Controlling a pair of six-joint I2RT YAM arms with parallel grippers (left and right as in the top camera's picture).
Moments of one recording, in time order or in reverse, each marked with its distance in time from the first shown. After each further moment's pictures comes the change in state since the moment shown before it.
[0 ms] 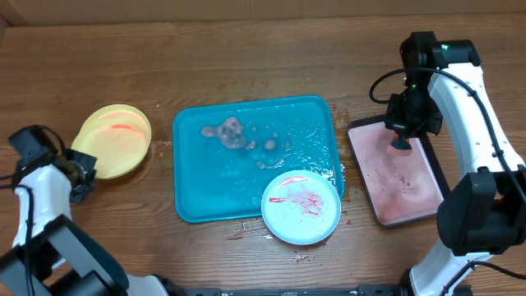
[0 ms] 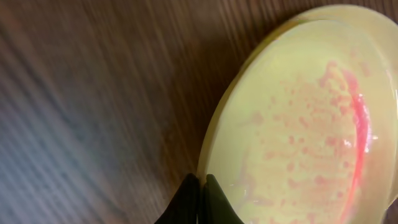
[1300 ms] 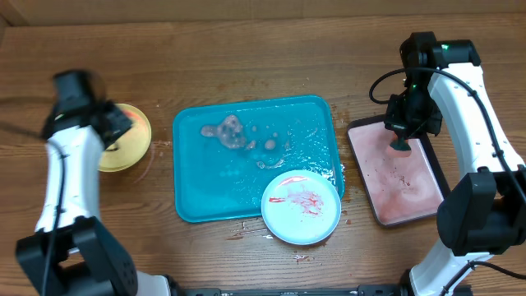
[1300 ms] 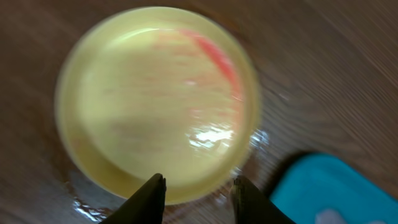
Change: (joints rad) left arm -0.357 0.010 0.252 -0.137 -0.071 0.195; right arm 0.000 0.000 0.000 -0.007 -0.014 0.000
